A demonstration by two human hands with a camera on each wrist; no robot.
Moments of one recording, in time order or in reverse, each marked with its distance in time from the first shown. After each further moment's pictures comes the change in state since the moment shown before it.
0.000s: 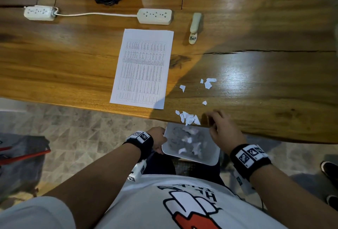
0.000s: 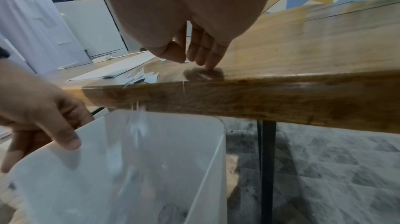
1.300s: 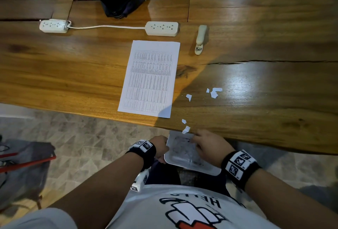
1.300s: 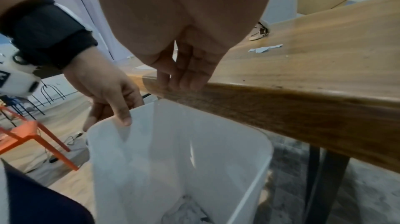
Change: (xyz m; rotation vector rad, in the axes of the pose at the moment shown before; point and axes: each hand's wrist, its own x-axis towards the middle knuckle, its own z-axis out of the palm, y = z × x) left_hand -0.010 -0.008 -0.015 0.123 -0.005 0.020; right_hand 0.011 -0.045 0.027 -0.172 -0.301 -0.267
